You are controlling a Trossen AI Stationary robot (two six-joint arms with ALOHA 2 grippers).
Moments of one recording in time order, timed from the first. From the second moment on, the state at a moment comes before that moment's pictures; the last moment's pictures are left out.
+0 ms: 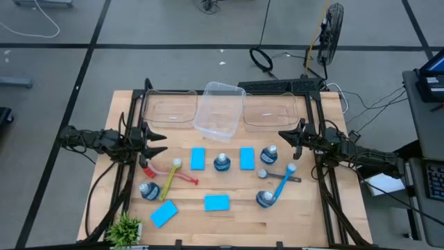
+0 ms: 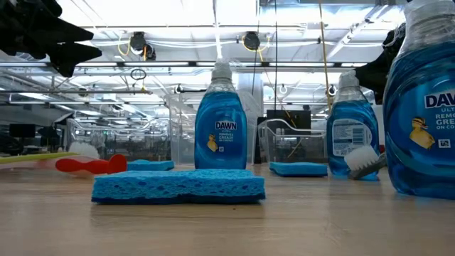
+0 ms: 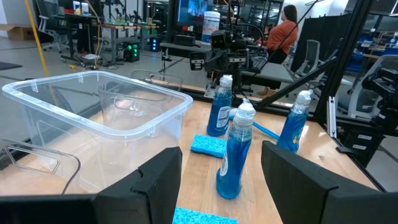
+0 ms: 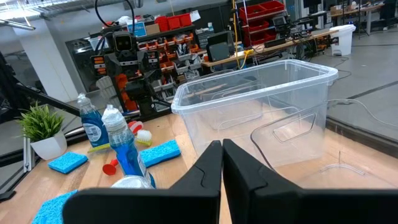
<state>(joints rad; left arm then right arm) -0.26 0.01 0.20 -0.23 -0.37 -0.17 -0.24 0.03 0.02 0.02 0.02 0.25</state>
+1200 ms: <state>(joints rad) -0.26 0.01 0.20 -0.23 -0.37 -0.19 -0.24 0.03 0.02 0.49 -0.11 0.42</state>
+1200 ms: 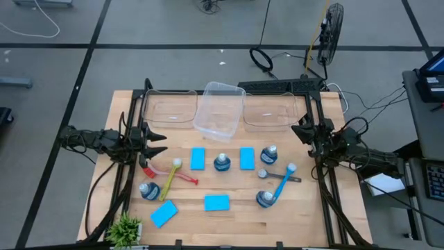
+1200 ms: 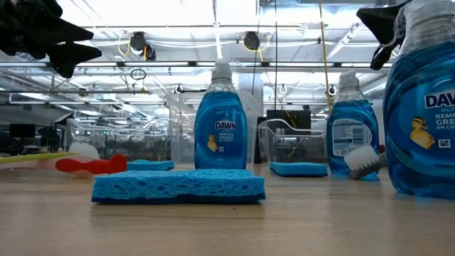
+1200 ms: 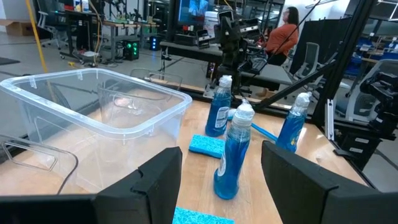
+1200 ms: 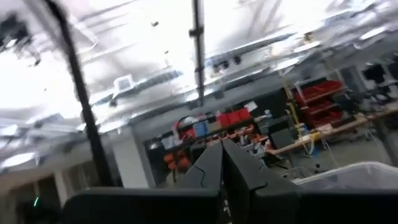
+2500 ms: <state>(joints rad) -0.26 0.01 0.20 -0.24 -0.37 -0.19 -0.08 0.73 0.73 -0.49 -0.13 0.12</state>
